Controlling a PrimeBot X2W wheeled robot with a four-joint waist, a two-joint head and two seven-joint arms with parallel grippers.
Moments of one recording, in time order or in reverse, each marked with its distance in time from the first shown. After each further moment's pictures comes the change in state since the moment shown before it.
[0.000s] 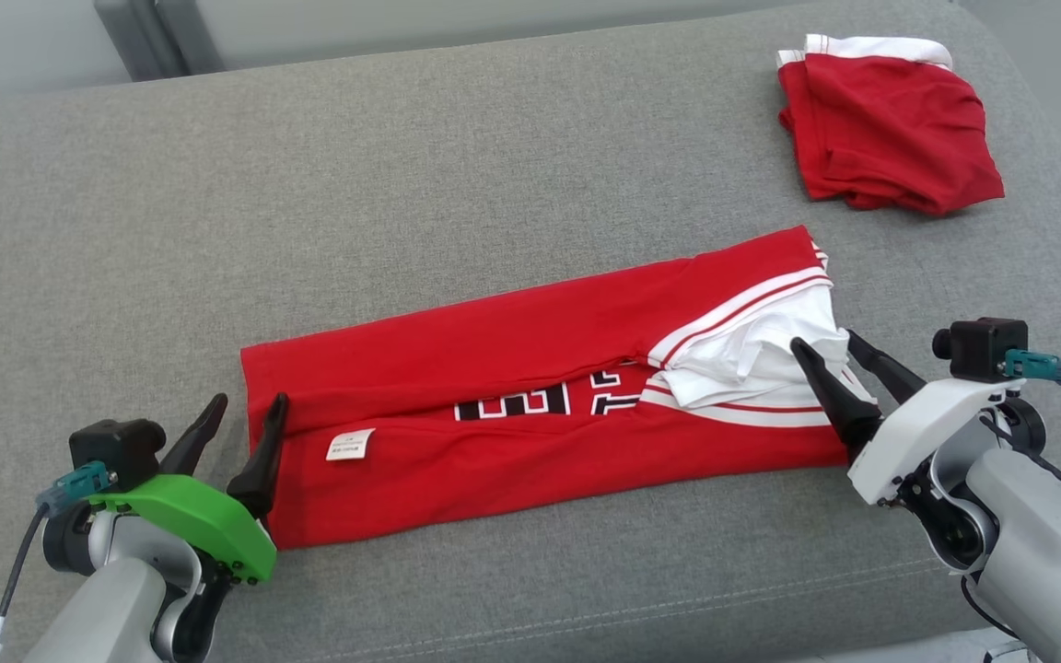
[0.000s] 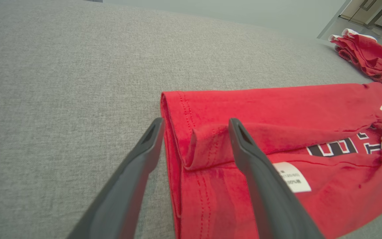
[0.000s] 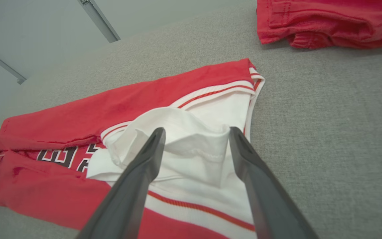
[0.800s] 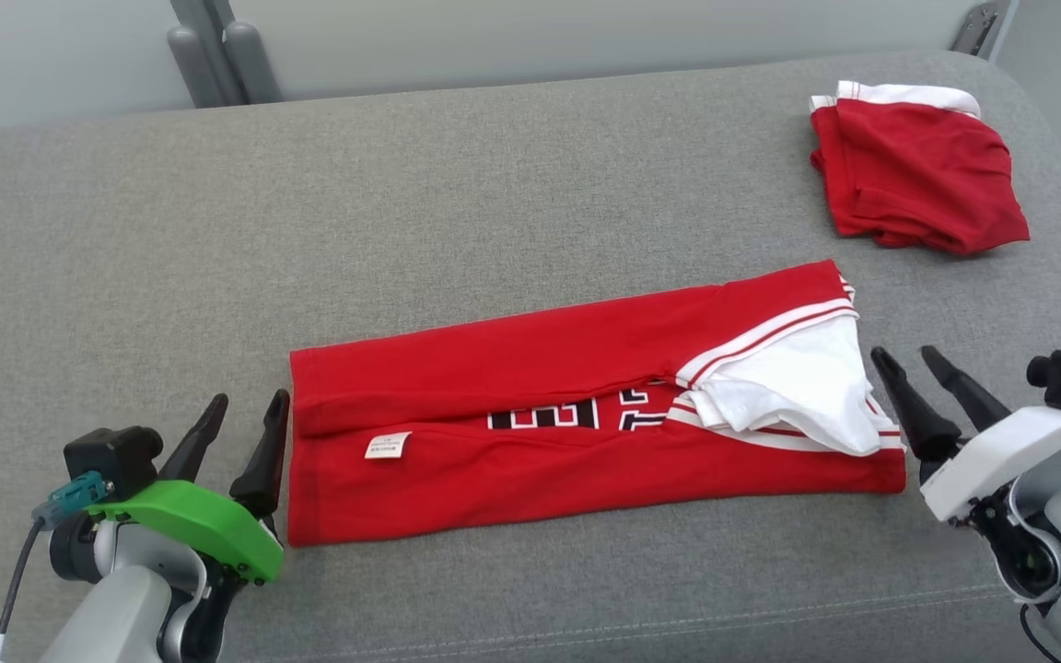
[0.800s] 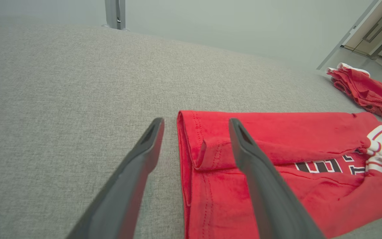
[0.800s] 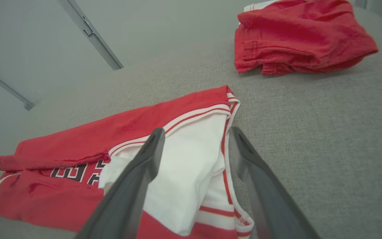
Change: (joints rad) left arm 0.043 -0.031 0.061 -0.041 0.010 0.008 0.000; right arm 0.165 -0.089 -0.153 -0.113 0.004 0.000 -0.003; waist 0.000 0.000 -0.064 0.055
